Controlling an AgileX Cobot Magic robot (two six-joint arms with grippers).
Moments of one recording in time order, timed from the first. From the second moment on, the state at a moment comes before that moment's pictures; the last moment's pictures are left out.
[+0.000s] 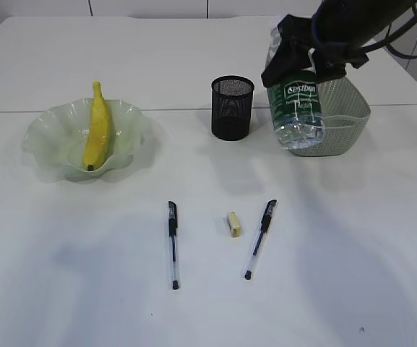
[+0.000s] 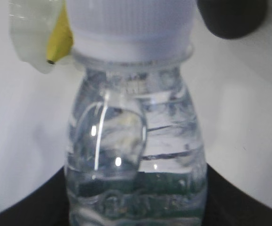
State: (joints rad) left arm -0.17 0.62 -0.67 -0.12 0.52 0.02; right arm 0.12 2.00 -1.86 0.59 1.17 -0.33
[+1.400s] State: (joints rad) left arm -0.17 0.68 -0.67 -0.22 0.45 0.02; right arm 0.21 1.85 -1.86 1.18 1.23 -0.90
